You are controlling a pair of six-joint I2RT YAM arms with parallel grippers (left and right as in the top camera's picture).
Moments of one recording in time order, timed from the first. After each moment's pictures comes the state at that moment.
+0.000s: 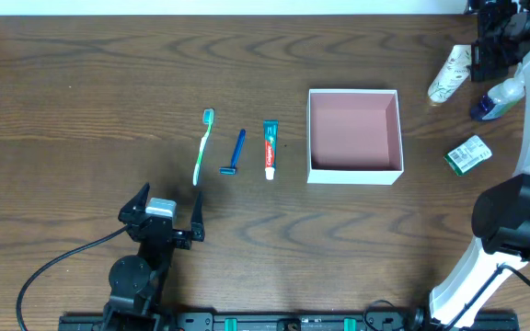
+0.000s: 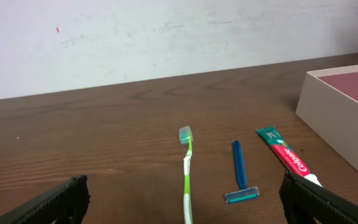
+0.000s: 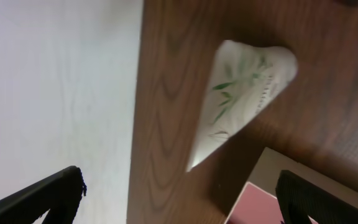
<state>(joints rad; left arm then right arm) -0.20 0.01 0.05 -0.16 -0.04 0.04 -0.22 2.05 2.14 -1.07 -0.16 1.27</state>
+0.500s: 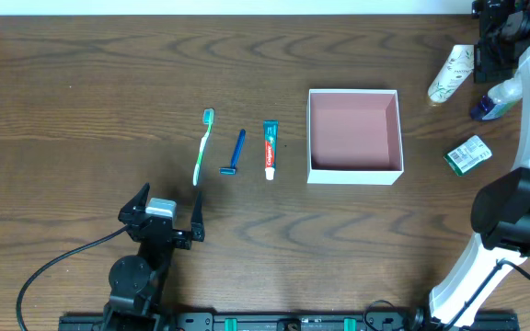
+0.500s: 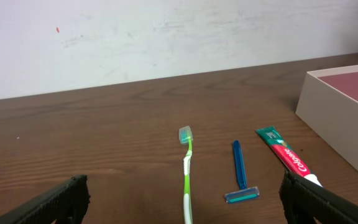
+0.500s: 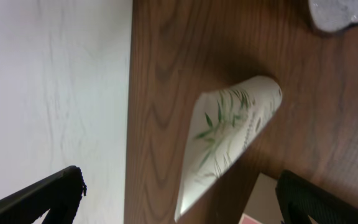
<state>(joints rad) -0.20 0.01 0.05 -0.16 -0.04 0.04 -0.22 2.08 2.14 -1.03 -0.06 1.30</state>
